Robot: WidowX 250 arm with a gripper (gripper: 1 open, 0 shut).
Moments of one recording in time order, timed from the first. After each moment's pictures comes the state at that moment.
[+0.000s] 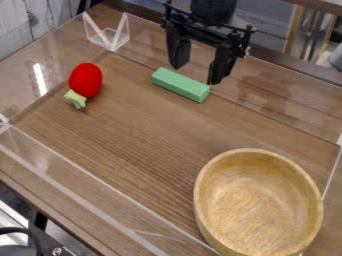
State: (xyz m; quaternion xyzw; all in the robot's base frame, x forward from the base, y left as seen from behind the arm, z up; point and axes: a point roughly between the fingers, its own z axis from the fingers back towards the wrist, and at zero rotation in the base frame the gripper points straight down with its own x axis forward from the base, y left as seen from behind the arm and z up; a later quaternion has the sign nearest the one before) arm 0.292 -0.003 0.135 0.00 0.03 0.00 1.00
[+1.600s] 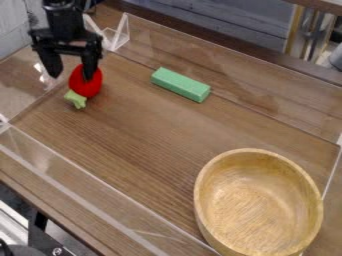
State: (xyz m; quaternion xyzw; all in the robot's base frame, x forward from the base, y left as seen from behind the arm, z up) arm 0.272 0.200 0.056 0.02 -0.02 0.23 0.97
